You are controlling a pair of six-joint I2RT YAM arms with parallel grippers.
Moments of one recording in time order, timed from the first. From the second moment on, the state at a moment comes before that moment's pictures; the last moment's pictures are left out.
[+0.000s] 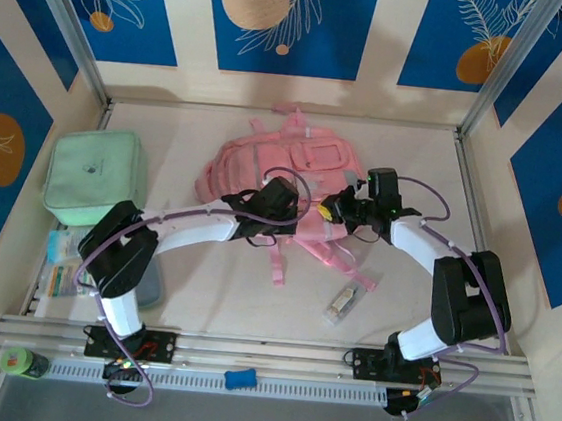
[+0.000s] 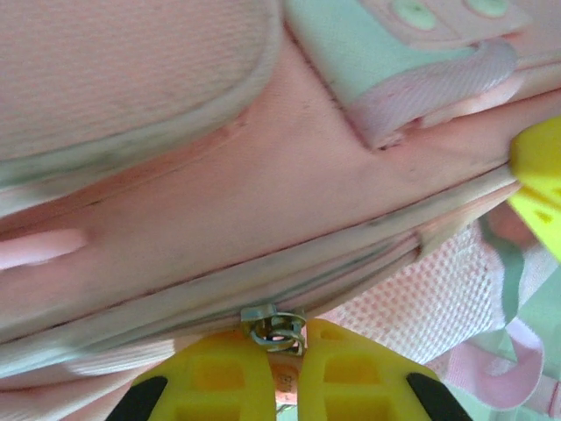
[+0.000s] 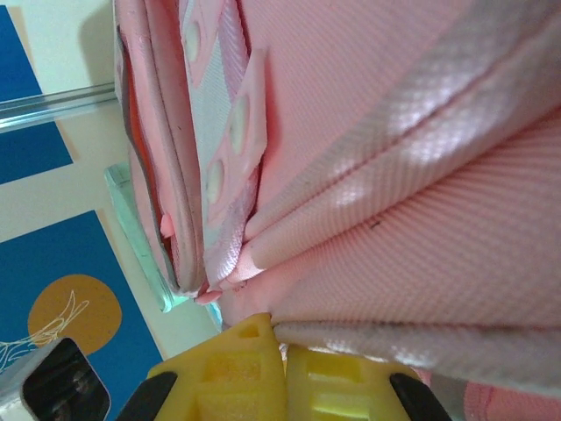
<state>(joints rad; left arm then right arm) -0.84 1.74 1.17 -0.29 -0.06 -0.75 0.24 1.52 0.85 -0.11 -0.63 1.16</state>
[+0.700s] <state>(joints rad) -0.78 1.65 1.05 -0.30 -0.01 -0.73 0.14 1.73 1.13 -0.30 -0.69 0.95</state>
